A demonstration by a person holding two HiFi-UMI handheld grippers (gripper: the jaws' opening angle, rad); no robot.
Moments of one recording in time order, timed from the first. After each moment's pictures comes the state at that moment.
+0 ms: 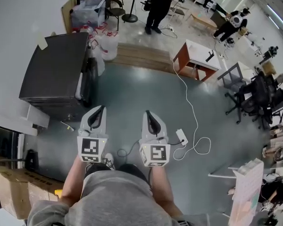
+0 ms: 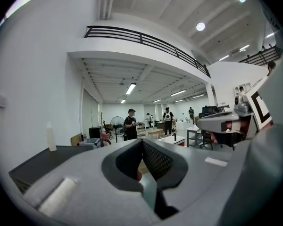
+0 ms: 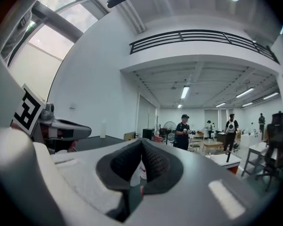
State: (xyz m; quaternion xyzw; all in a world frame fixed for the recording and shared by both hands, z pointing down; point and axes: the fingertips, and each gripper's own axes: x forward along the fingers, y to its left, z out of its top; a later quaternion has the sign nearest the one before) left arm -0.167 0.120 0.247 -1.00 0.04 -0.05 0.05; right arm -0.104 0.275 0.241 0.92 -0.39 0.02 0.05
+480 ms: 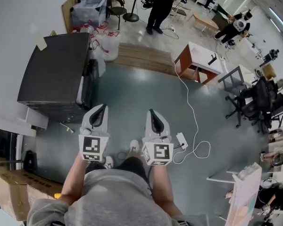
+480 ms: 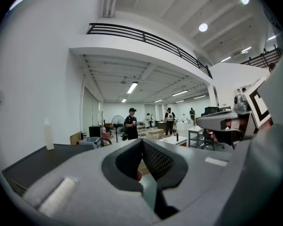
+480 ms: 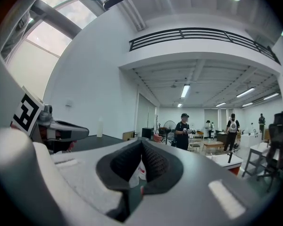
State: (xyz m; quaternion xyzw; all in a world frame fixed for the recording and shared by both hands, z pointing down) left arm -0.121 0.089 0.259 -1.00 0.04 -0.05 0.04; right arm -0.054 0.249 0.247 0.92 -0.39 0.02 0.05
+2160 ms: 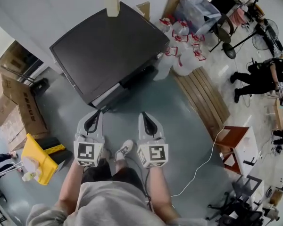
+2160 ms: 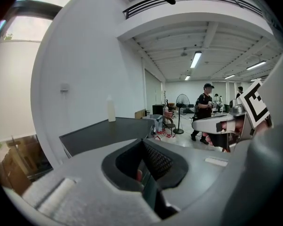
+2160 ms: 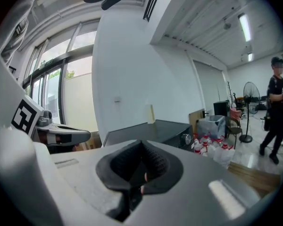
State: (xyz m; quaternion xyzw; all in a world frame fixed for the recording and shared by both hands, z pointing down) left arm -0.066 -0.087 0.367 -0.88 0.45 -0.17 -0.03; right arm 0.096 -0.048 0.380 0.64 -0.76 0.15 0.04
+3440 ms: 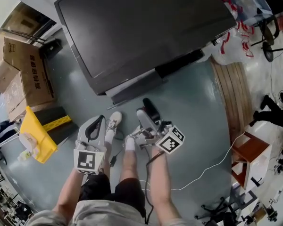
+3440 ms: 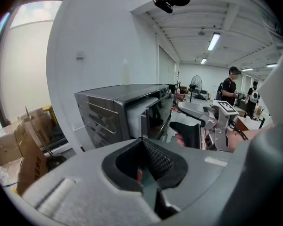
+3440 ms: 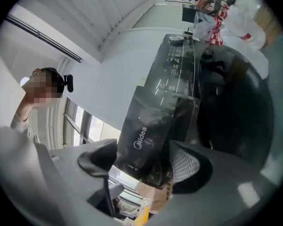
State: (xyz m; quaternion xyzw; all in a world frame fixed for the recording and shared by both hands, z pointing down) left arm -0.160 -0.062 0.550 -0.82 0.50 -0.26 -0.12; right arm -0.009 -0.107 0.571 0.34 -0.75 0.47 -0.30
